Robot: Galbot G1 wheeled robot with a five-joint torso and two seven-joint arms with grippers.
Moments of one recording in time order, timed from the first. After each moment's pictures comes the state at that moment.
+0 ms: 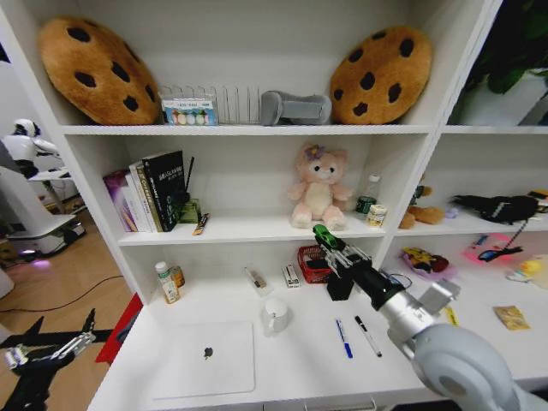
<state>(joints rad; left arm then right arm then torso) 2.15 -1.07 -1.10 -2.13 -0.69 -0.51 -0.09 -1.22 0.67 0.56 2.49 1.07 -0.29 0.19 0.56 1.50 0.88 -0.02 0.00</state>
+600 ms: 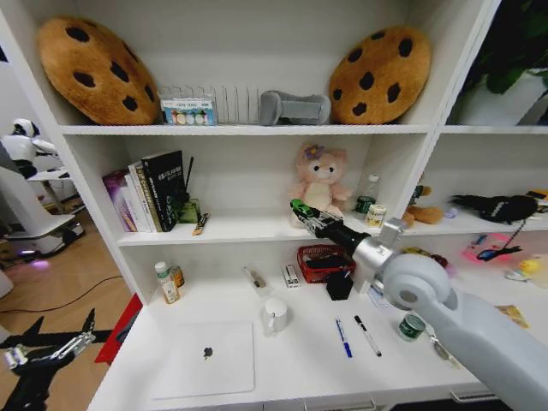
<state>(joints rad) 2.15 -1.07 -1.10 -2.13 -0.69 -0.51 -0.09 -0.54 0.64 0.00 2.13 1.20 -0.34 0.20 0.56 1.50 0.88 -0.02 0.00</state>
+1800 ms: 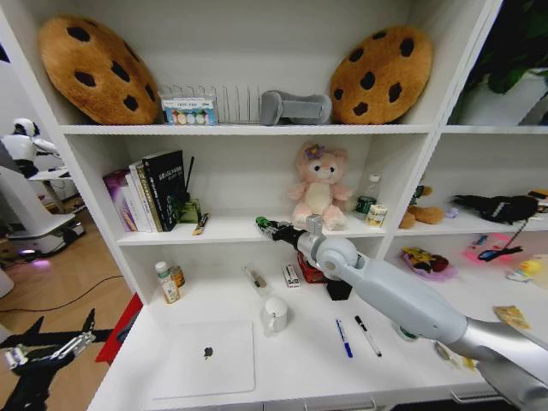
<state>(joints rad) 2.15 -1.07 -1.10 -2.13 -0.69 -0.51 -0.09 -0.23 0.82 -0.43 1.84 1.17 -0.38 0.25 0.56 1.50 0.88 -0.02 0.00</state>
